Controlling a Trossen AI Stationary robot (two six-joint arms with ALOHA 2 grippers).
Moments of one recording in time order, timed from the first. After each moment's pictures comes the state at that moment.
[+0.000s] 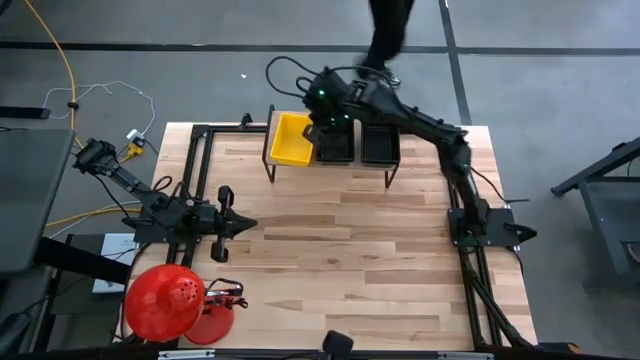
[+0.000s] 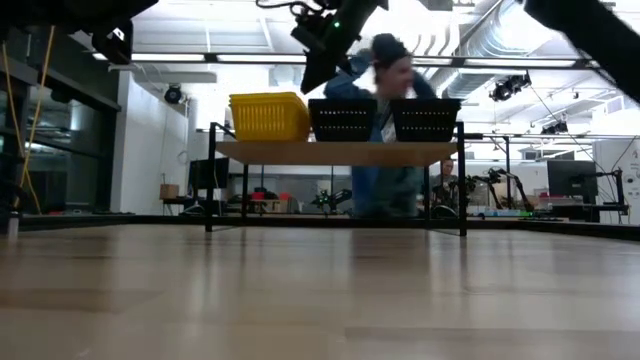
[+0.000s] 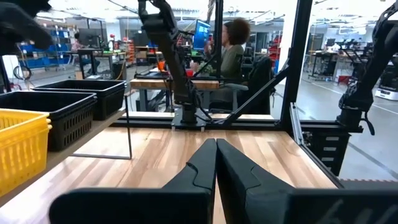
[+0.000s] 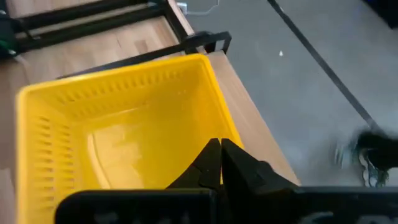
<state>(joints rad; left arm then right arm) -0.48 0.58 0.20 0.43 -0.62 0.02 -0.40 2.12 2.32 -0.98 0.12 -0.05</state>
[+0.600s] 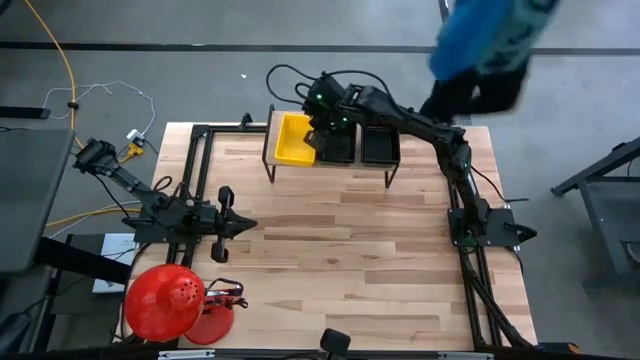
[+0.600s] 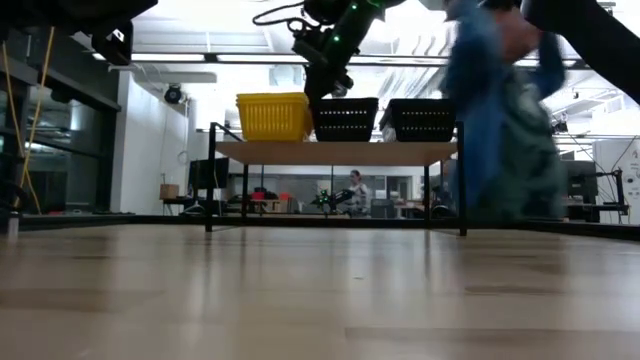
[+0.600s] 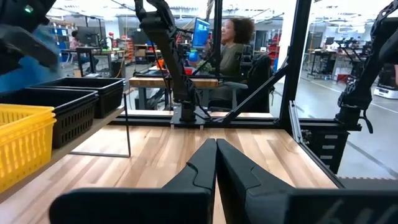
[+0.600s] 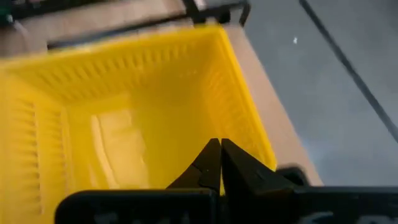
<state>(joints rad) -0.48 0.58 0.20 0.42 -0.61 0.01 -0.42 2.13 2.26 -0.97 0.07 -0.09</state>
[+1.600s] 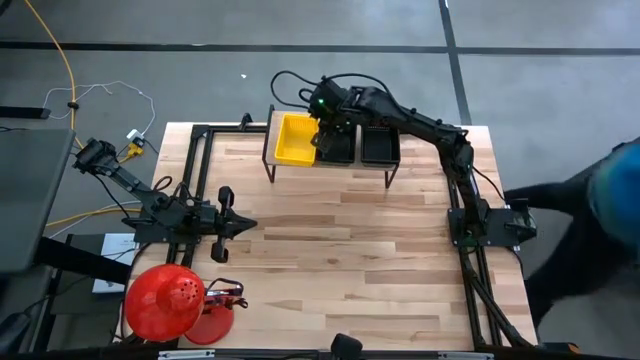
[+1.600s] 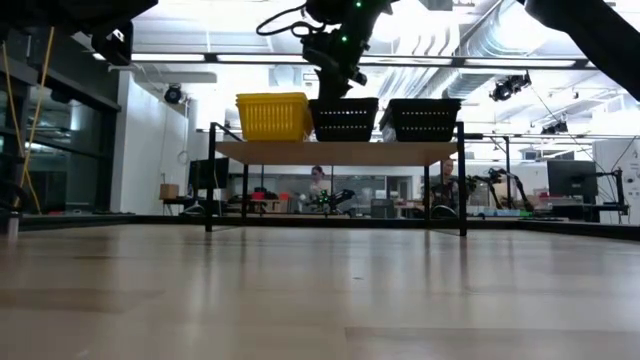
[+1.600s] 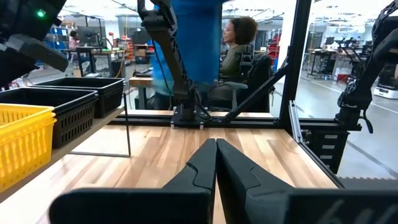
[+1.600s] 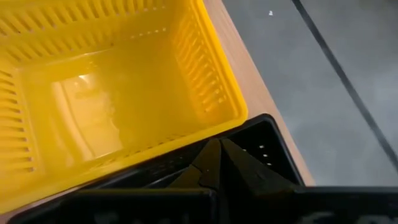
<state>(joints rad) -0.48 0.58 0.20 0.42 -0.61 0.01 -0.40 2.11 2.25 -1.08 0.19 -0.06</state>
